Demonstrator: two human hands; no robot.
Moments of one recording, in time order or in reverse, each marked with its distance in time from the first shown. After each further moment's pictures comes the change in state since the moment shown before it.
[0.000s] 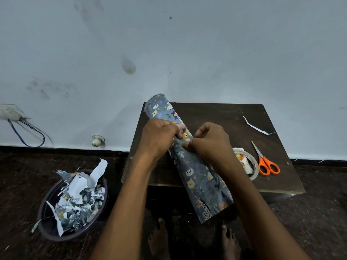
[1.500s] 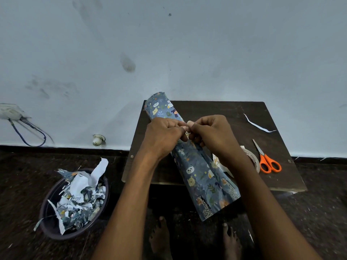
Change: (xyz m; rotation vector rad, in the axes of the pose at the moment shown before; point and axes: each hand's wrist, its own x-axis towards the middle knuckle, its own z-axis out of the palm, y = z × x) left_hand -0.002 0.002 0.003 0.162 -0.023 0.079; right_hand 0.008 0.000 -0.015 0.323 -0.180 -0.198
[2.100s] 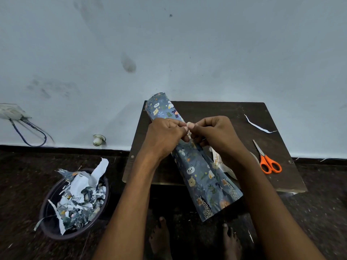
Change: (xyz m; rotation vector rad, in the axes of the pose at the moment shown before) left_hand -0.001 0.003 0.000 0.035 -0.002 -0.019; right_hand 0.000 0.000 -0.006 0.095 -0.045 0.024
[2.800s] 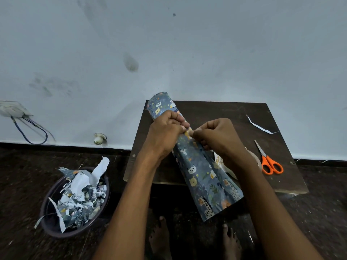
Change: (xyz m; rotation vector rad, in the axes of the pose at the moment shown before) left_hand 0.003 -0.003 0.001 -0.234 0.024 -0.079; right_hand 0.002 0.007 0.002 -0.122 0.076 0.092
